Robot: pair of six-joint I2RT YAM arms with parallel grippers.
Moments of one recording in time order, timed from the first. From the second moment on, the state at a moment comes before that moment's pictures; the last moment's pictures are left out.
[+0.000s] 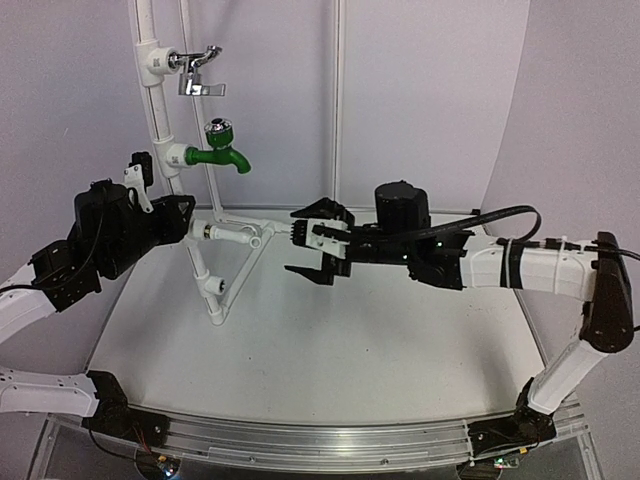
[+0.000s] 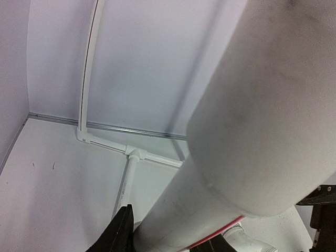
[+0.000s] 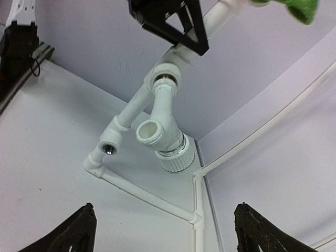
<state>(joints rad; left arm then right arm) -0.80 0.87 0.92 -0.24 -0.47 -0.47 0.95 1.60 1.22 0.20 -0.32 -0.81</state>
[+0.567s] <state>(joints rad) -0.80 0.87 0.92 -0.25 -0.44 -0.46 0.94 1.87 1.41 0.34 -0.46 -0.98</state>
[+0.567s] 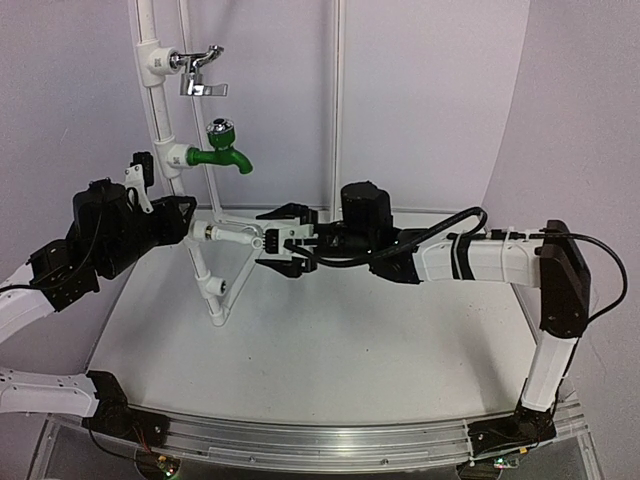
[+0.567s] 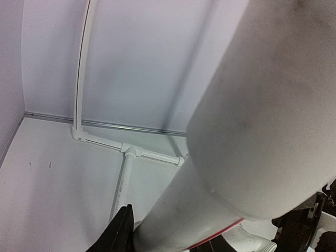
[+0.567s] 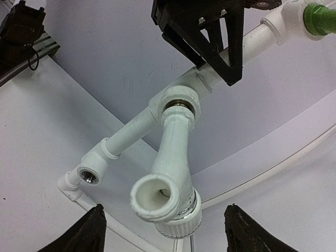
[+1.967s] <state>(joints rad) -0.78 0.91 0.95 -0.28 -0.44 -0.47 0.94 1.99 1.51 0.45 -0.59 0.19</state>
